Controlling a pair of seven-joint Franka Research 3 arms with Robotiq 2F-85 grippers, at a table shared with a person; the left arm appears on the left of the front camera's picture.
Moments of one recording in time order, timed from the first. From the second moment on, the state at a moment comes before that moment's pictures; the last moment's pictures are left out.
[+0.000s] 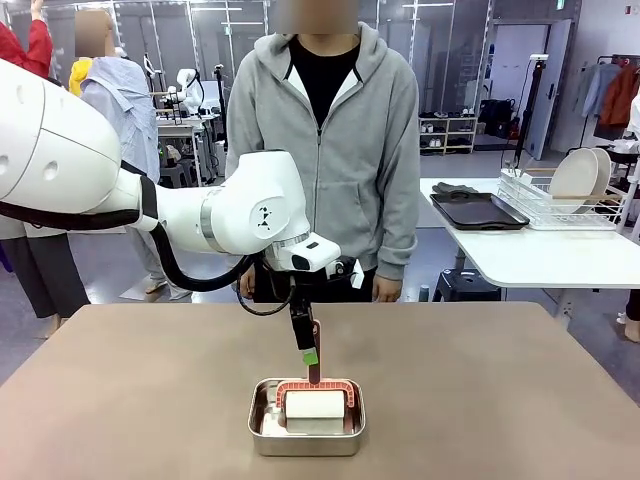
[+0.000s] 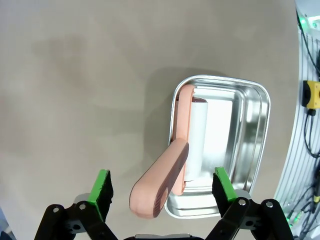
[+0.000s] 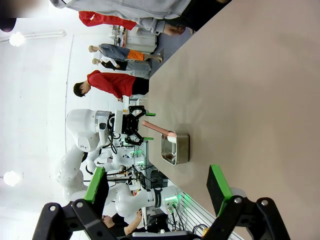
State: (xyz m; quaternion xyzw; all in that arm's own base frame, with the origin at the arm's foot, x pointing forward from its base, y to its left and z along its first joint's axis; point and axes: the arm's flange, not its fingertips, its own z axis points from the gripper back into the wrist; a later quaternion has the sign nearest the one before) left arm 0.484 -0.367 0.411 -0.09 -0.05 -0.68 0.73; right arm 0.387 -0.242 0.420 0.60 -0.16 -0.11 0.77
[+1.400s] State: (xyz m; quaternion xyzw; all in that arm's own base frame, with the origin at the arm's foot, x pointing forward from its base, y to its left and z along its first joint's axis) left arm 0.381 0.198 0.466 -0.59 -0.22 -0.03 0.78; right arm 0.387 -0.243 0.420 0.60 -0.16 -0.11 0.77
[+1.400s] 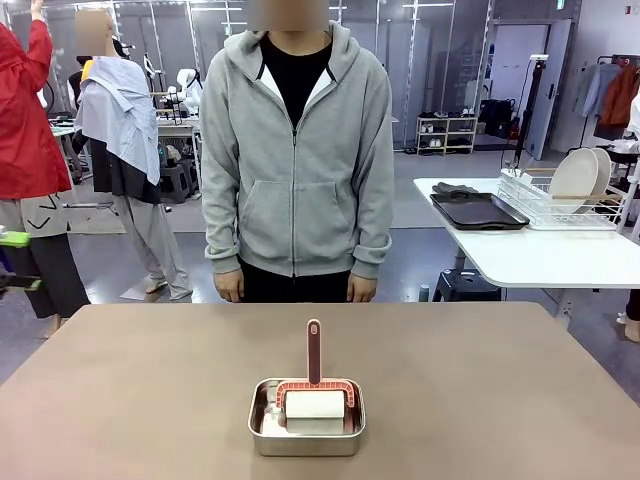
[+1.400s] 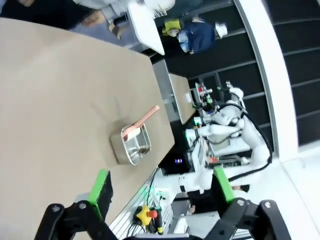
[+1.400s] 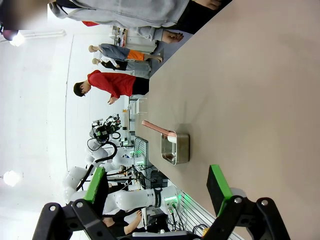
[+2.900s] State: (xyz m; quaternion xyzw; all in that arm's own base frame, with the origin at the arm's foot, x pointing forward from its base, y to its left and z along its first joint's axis) left arm 0.356 0.283 0.427 -0.59 -0.26 0.06 0.76; right arm 0.387 -0.243 0.420 0.60 -0.16 -0.11 0.77
